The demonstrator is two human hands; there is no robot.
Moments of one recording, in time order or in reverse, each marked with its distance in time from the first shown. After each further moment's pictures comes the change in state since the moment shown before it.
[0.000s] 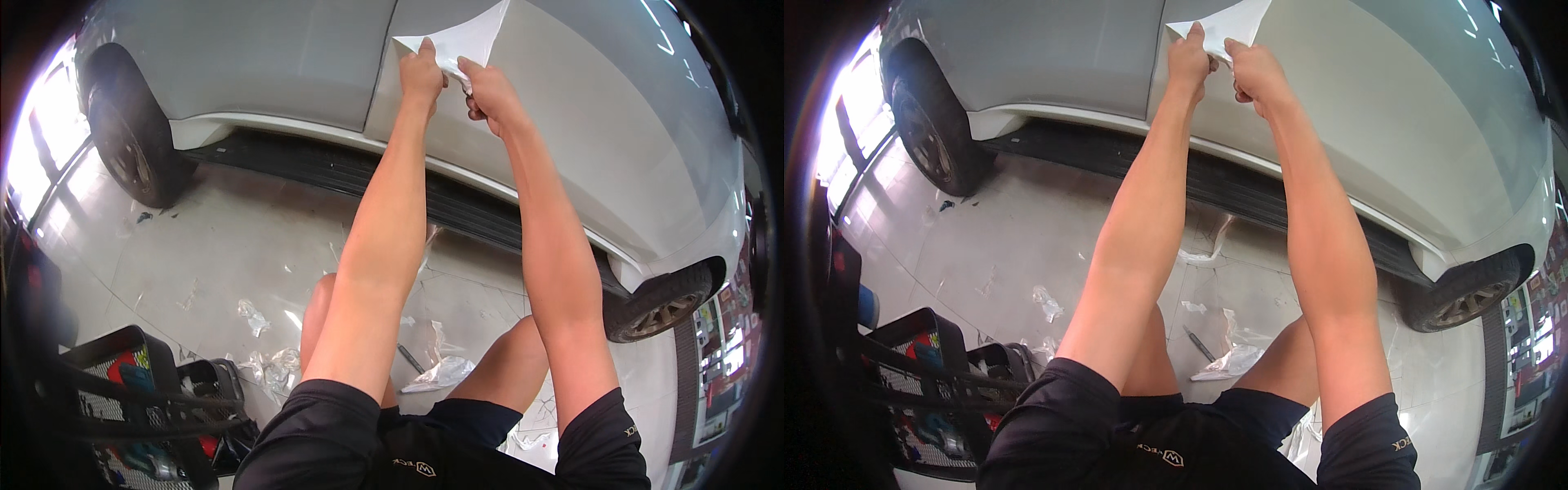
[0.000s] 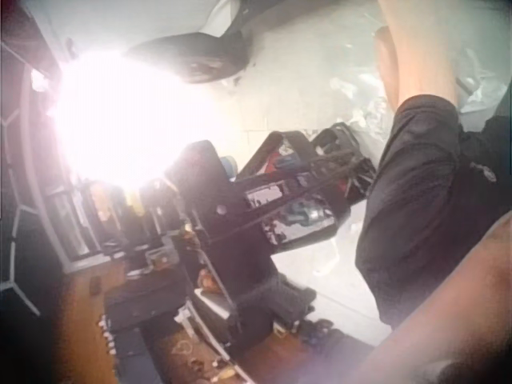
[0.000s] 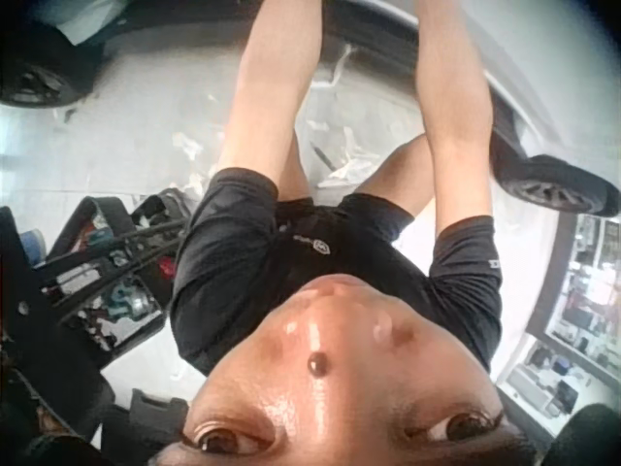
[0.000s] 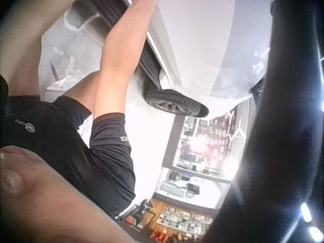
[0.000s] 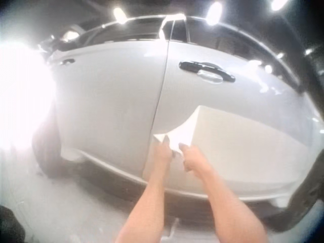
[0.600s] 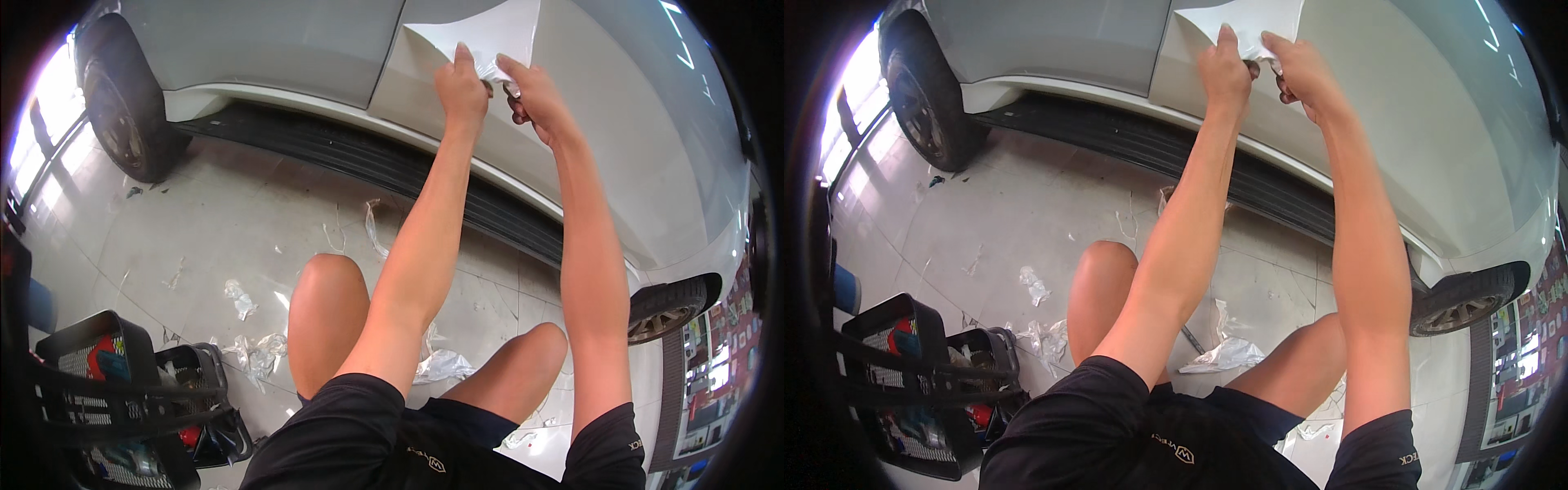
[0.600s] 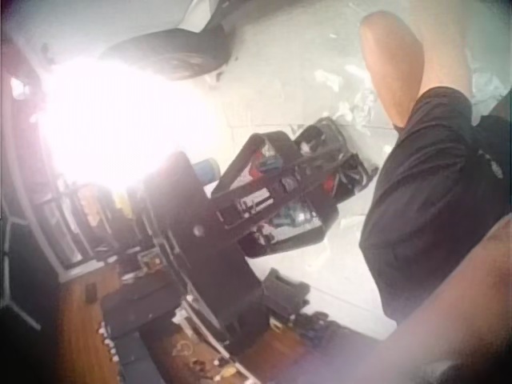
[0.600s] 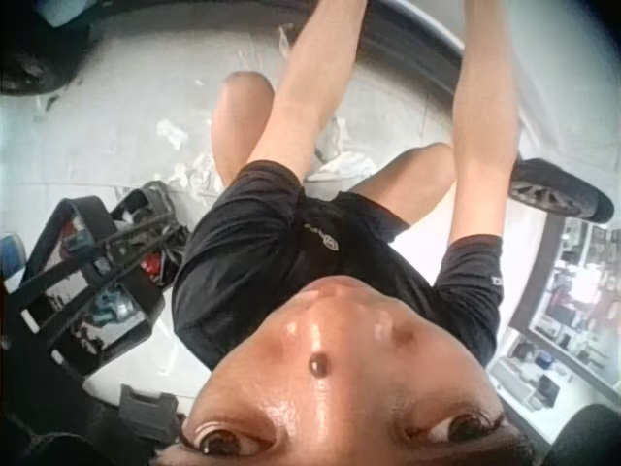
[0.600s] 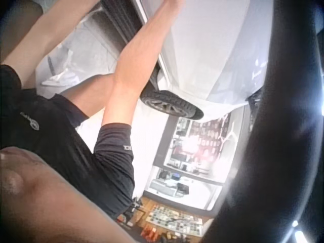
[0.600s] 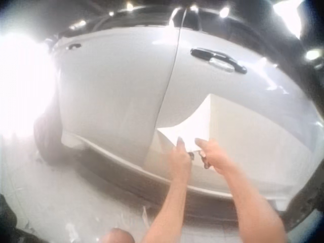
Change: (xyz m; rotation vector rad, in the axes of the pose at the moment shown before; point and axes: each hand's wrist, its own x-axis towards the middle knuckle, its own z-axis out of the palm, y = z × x) left_hand -0.056 -0.034 0.025 -0.279 0.102 0.069; right_hand -0.011 0.012 -0.037 -0.146 -0.128 -0.019
